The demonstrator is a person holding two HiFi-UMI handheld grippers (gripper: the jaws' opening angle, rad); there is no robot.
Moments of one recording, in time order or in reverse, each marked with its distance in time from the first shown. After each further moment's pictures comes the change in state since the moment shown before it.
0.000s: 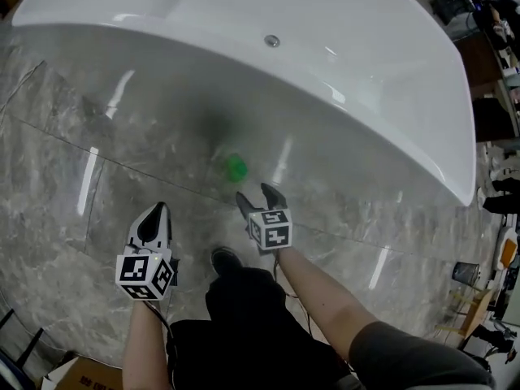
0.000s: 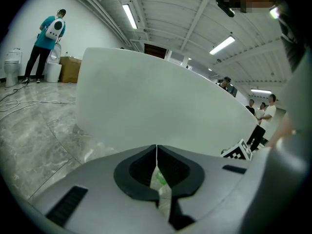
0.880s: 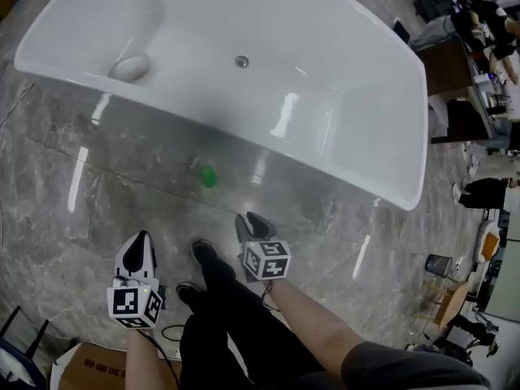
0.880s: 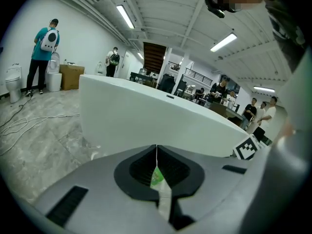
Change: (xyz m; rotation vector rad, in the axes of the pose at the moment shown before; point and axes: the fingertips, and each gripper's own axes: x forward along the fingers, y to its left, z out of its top) left arm -0.105 -0.080 0.144 0.018 0.056 0.050; right arm -0.192 0.010 0.100 0.227 -0.006 -0.014
